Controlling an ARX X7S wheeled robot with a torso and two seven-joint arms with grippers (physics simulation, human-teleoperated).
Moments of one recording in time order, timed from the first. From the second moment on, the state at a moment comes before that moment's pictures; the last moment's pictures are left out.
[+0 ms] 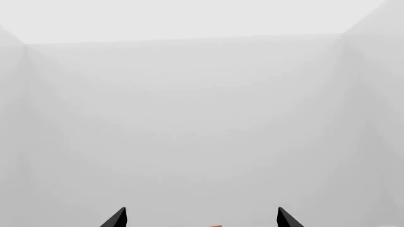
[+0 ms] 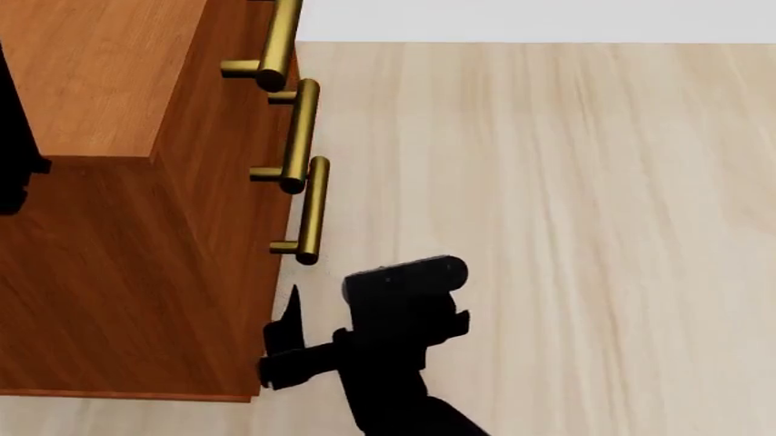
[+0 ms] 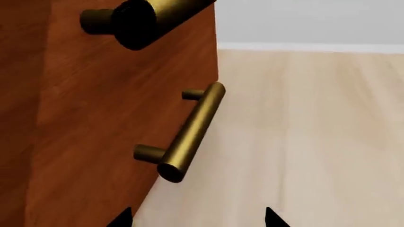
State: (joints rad) left arm -0.74 -0.43 0.08 0.83 -0.53 -0.71 -0.31; right arm 1.01 0.21 -1.55 0.68 1.25 -0.34 0.39
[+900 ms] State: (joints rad) left arm -0.77 -0.41 0.14 0.81 -0.53 -0.69 -0.31; right arm 0.98 0.69 -1.30 -0.22 1.55 -0.57 0.71
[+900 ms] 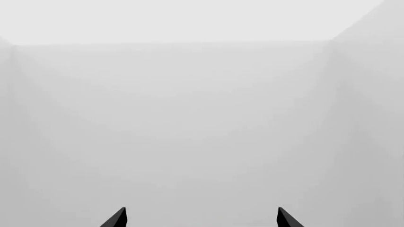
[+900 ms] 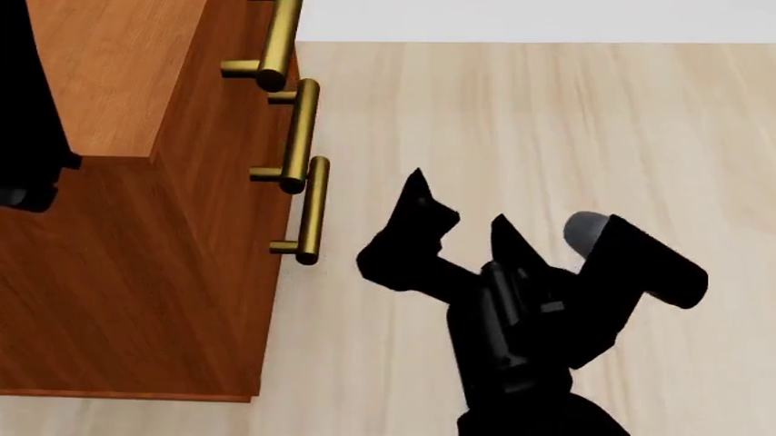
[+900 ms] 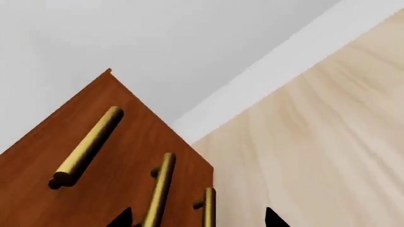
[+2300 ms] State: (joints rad) left arm -0.78 -0.44 0.14 0.82 -0.56 -0.69 -0.34; right arm 1.17 0.43 -1.07 -0.13 2.11 -0.49 0.59
